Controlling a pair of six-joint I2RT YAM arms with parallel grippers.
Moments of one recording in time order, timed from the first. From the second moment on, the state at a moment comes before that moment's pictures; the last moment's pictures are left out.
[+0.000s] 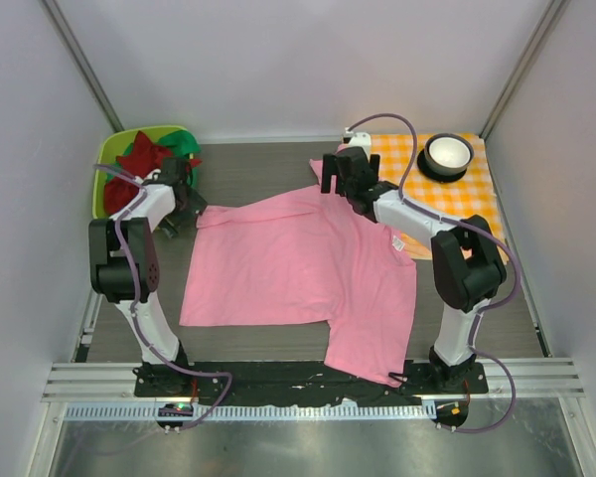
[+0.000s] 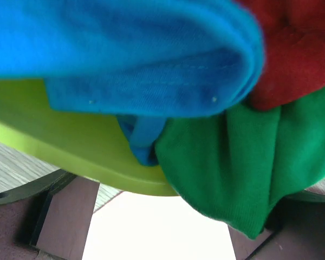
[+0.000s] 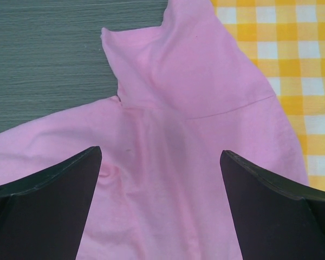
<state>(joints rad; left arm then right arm) 0.00 1.89 1.34 -0.56 -0.28 -0.79 0.49 1.86 1.36 -0.05 0.40 0.29</state>
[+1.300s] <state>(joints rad) -0.05 1.68 1.12 -0.44 -0.19 -0.86 0.59 1.87 1.36 -0.03 0.44 0.26</state>
